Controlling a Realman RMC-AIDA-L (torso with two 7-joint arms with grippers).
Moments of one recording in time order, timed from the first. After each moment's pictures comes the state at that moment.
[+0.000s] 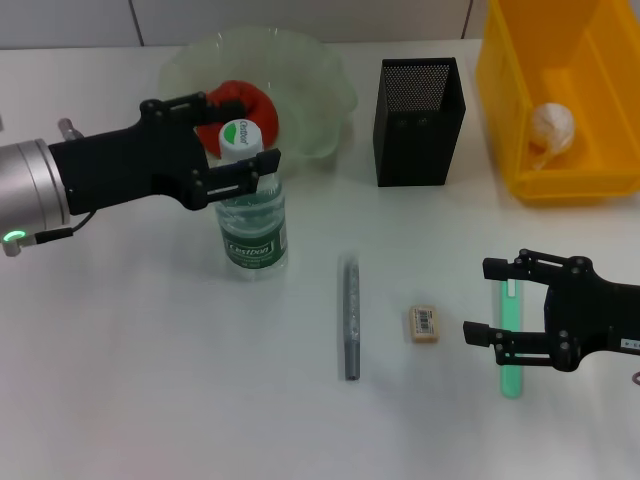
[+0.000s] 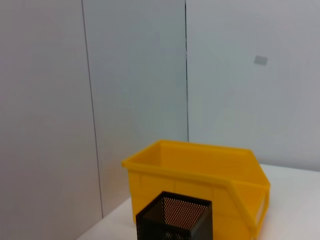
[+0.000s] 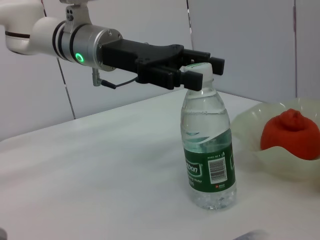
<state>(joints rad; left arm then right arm) -0.30 -2.07 1.20 1.01 1.56 1.28 -1.34 0.16 2.08 -1.08 -0.92 -1.72 -1.53 1.28</state>
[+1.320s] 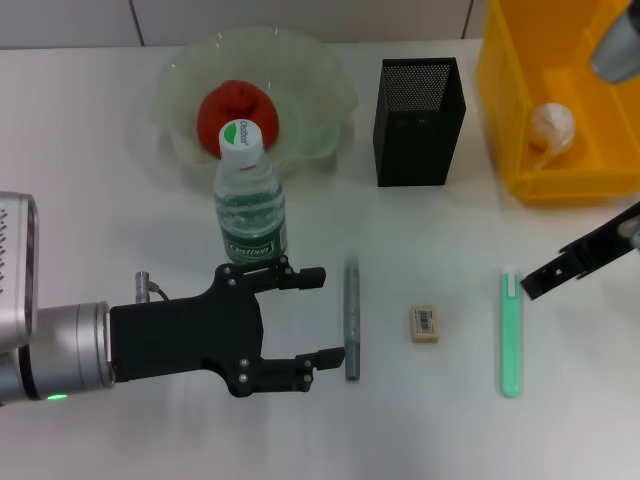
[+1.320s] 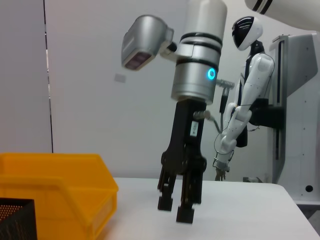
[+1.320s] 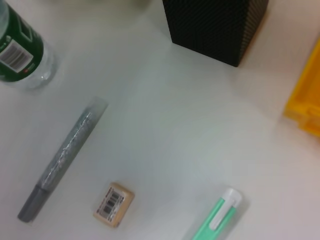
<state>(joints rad) -0.36 -2.07 1.25 0.52 1.50 1.59 -0.85 0.53 2.08 -1.29 -1.52 -2.66 -1.78 2.80</state>
